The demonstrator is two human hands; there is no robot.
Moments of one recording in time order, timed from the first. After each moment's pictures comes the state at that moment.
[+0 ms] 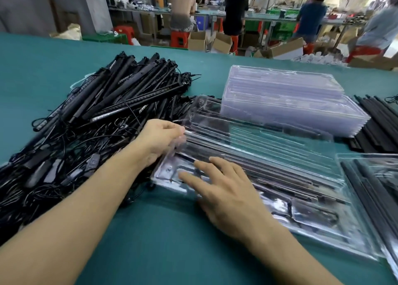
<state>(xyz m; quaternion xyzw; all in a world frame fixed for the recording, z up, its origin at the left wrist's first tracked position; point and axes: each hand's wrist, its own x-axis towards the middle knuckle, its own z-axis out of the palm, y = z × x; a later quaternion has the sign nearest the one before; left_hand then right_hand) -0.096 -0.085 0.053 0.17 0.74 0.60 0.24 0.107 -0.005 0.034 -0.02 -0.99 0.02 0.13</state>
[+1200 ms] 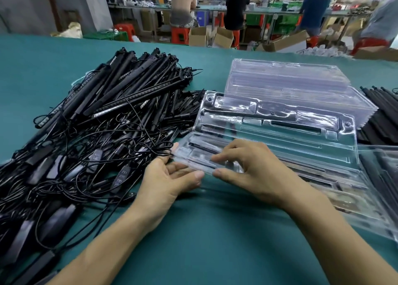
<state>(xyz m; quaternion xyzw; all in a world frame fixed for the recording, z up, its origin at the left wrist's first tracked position) -0.005 -0.130 0.007 0.18 0.56 0.76 0.27 0.105 0.044 0.061 -0.03 -0.97 0.22 0.12</state>
